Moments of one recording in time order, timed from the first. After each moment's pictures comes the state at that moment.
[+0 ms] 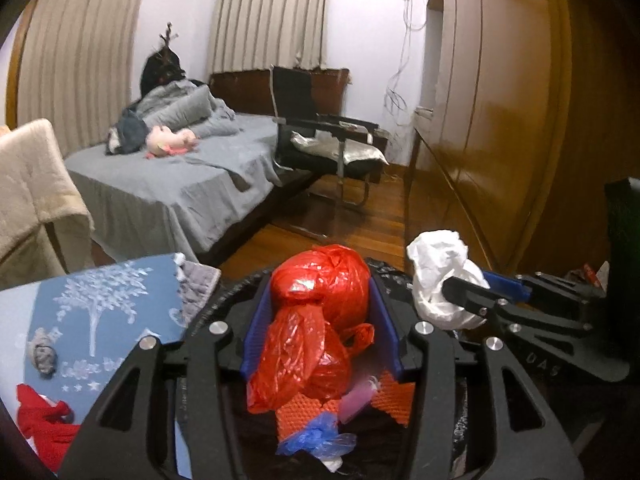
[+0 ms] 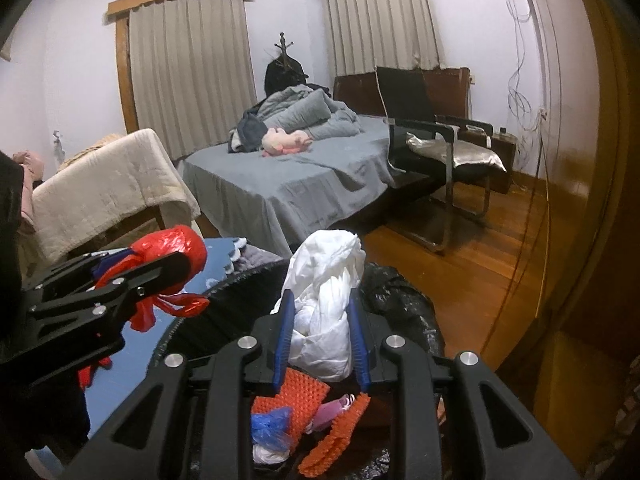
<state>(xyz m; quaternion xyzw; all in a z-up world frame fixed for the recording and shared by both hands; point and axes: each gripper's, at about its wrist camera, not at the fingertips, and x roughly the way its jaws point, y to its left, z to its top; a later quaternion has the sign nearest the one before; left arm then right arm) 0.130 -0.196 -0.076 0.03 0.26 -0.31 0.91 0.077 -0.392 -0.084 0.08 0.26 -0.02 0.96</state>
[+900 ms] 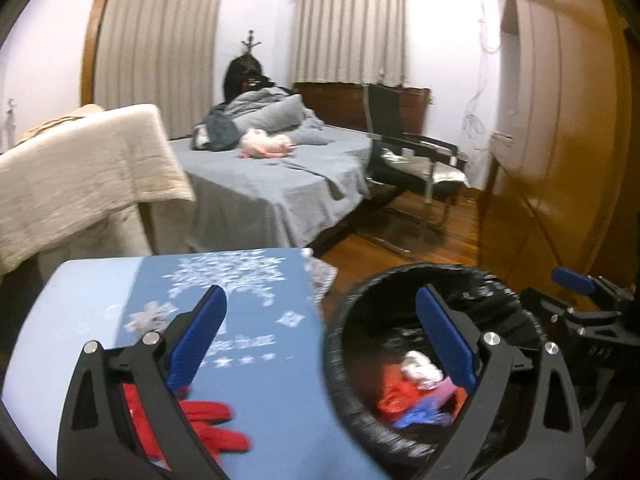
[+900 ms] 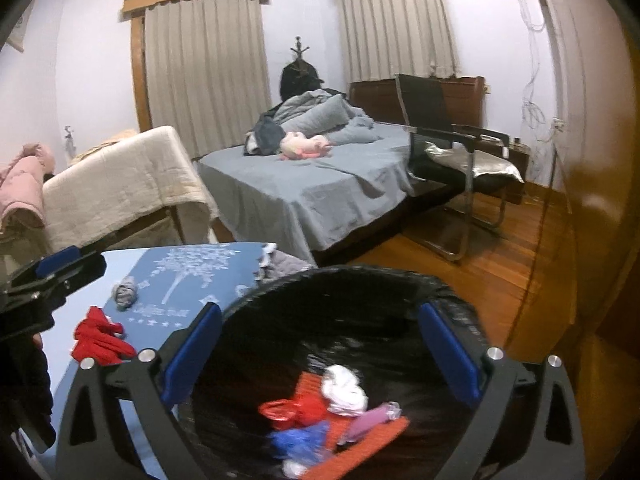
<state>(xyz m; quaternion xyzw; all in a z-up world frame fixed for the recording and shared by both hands) 0.127 -0.062 -0.056 0.01 0.24 -0.15 0.96 0.098 -0.326 -0.076 0.07 0.24 0.01 0.97</state>
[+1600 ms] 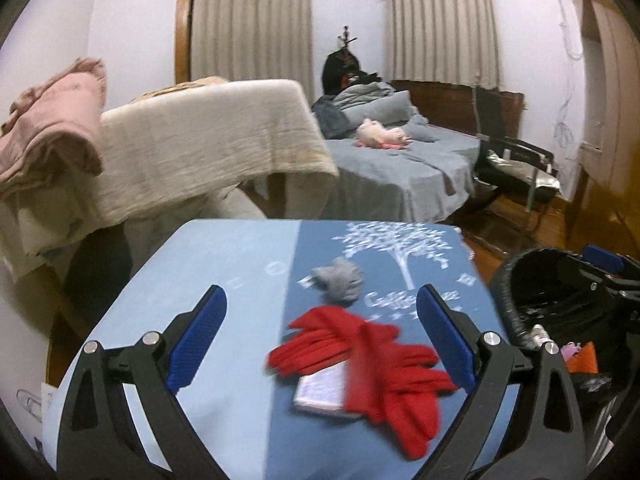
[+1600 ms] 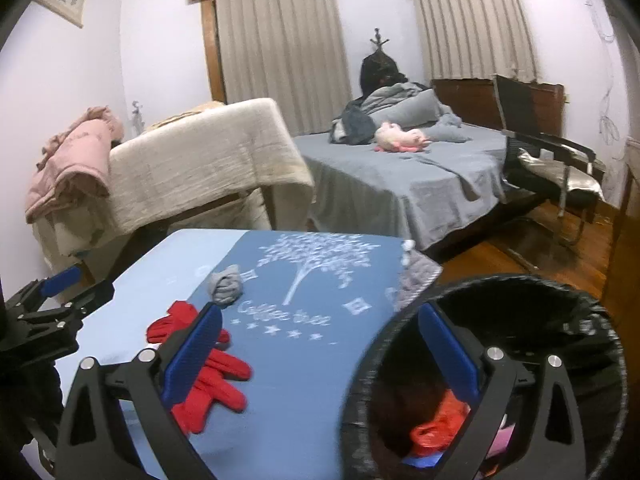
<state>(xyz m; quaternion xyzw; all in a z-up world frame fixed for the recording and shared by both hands) 0.097 0.107 -0.075 0.00 0.25 0.02 0.97 0.134 -0.169 -0.089 0.05 0.25 0.14 0.96</state>
